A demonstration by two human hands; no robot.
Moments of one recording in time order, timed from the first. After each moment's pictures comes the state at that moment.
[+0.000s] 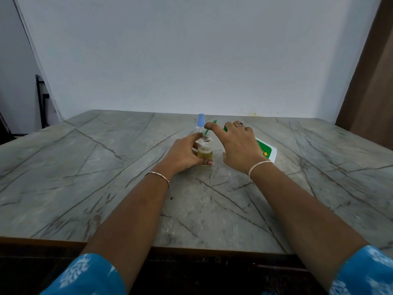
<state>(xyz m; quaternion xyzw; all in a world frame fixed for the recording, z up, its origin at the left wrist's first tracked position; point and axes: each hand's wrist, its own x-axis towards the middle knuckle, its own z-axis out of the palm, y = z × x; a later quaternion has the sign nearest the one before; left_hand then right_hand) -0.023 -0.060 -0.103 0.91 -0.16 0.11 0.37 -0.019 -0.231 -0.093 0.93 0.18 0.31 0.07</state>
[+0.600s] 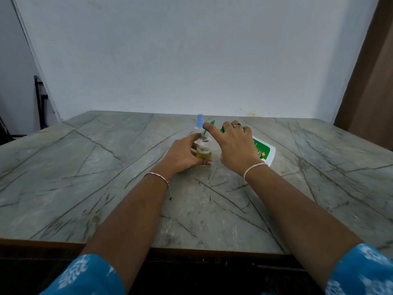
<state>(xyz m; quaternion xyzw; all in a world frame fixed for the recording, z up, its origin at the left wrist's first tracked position) -0.019 -0.059 -0.104 0.91 -0.16 0.11 0.37 -0.019 -0.225 -0.097 0.92 0.16 0.34 0.09</state>
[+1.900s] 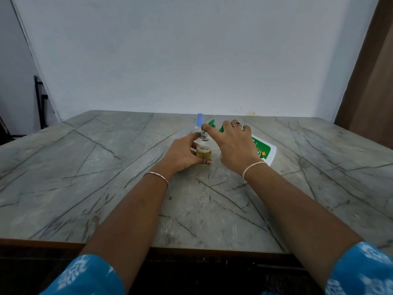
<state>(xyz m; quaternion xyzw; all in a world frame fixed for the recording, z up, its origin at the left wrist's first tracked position) -0.019 -0.059 -0.104 0.91 -0.15 0.10 0.37 -0.022 -0.223 -0.097 0.92 0.16 0.34 0.10</state>
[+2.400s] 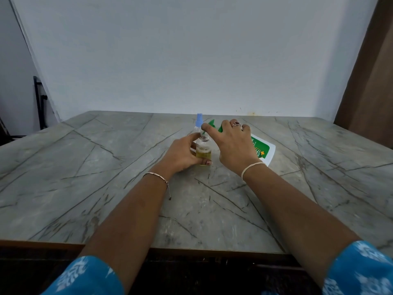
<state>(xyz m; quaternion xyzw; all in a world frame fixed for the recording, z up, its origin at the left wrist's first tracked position) -0.024 -0.060 -0.101 0.91 -0.15 0.11 0.37 -0.020 -0.222 -0.099 0.91 0.16 0.36 0.11</state>
